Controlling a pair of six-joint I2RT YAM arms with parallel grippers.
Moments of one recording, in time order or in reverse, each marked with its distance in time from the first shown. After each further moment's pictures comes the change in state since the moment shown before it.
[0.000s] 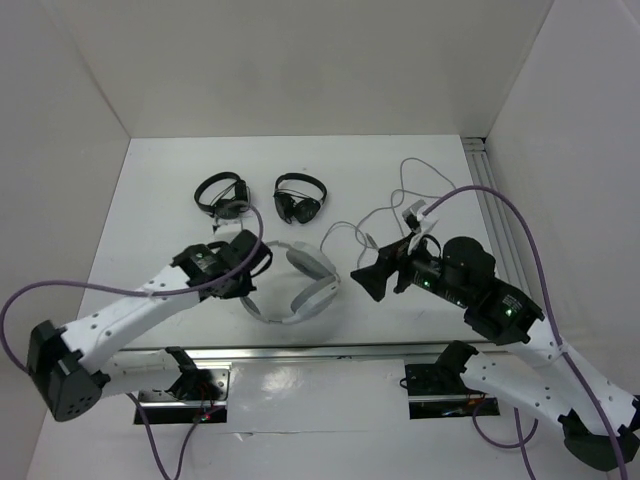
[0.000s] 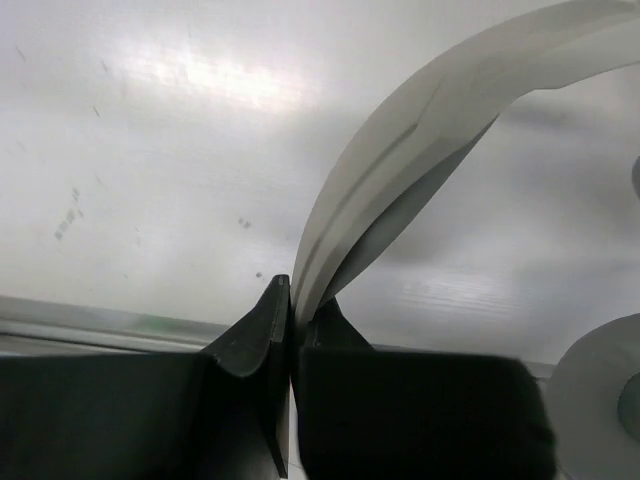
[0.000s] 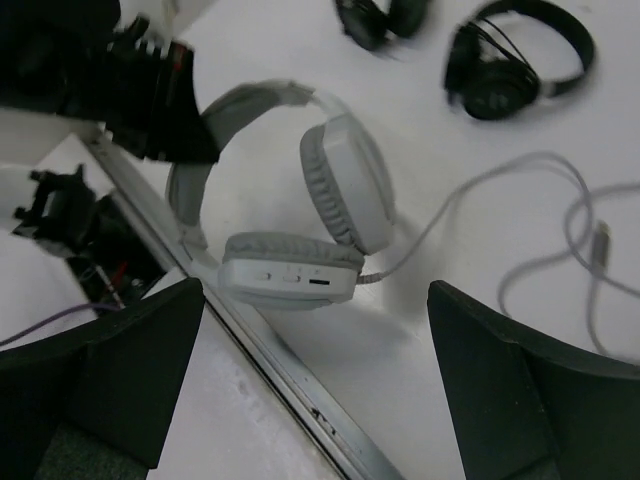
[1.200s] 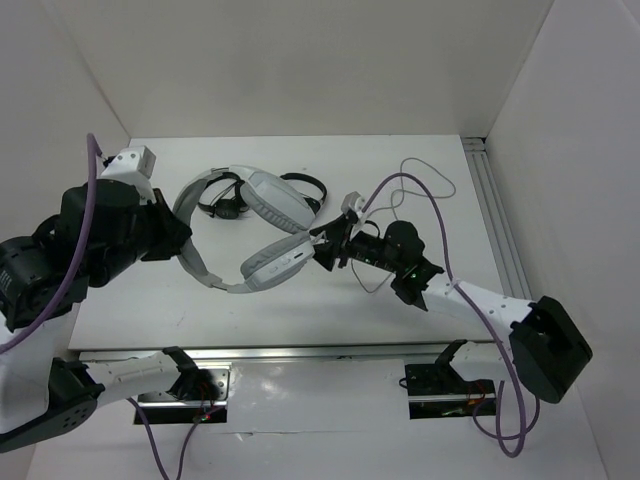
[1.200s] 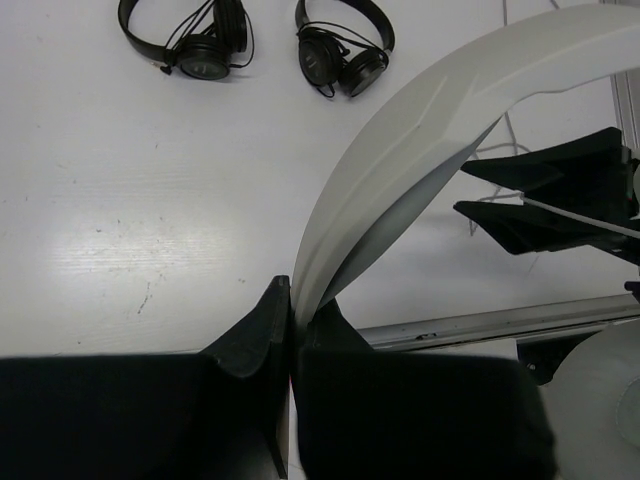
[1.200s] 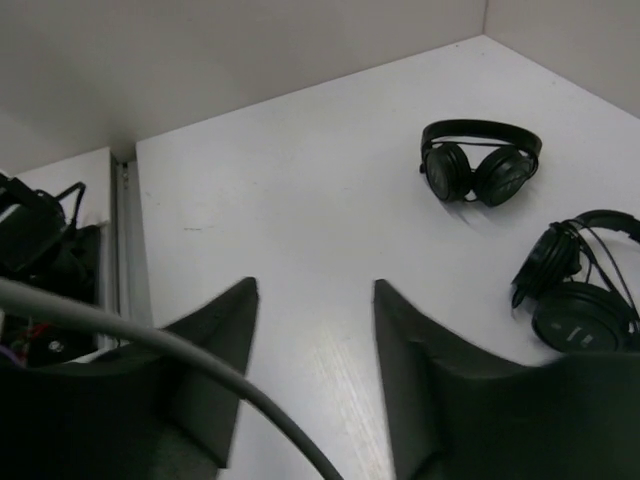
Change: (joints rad) left arm 0.073 -0.097 1.045 -0.513 0.014 0.339; right arm -0.063 0.536 -0.297 1.176 -0.414 -0.169
